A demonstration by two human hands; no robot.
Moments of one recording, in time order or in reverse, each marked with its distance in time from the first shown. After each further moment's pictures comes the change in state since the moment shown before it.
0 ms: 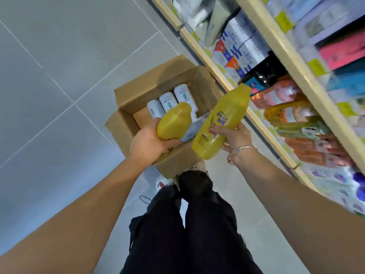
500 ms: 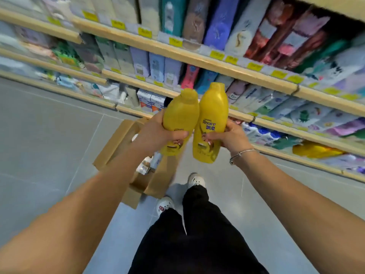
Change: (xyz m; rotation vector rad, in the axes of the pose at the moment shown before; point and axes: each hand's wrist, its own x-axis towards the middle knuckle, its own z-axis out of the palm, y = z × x) left_hand -0.223 0.291 -0.047 0.059 -0.500 0.476; right_hand -0.326 -0.077 -0.173 0.151 0.171 -0.368
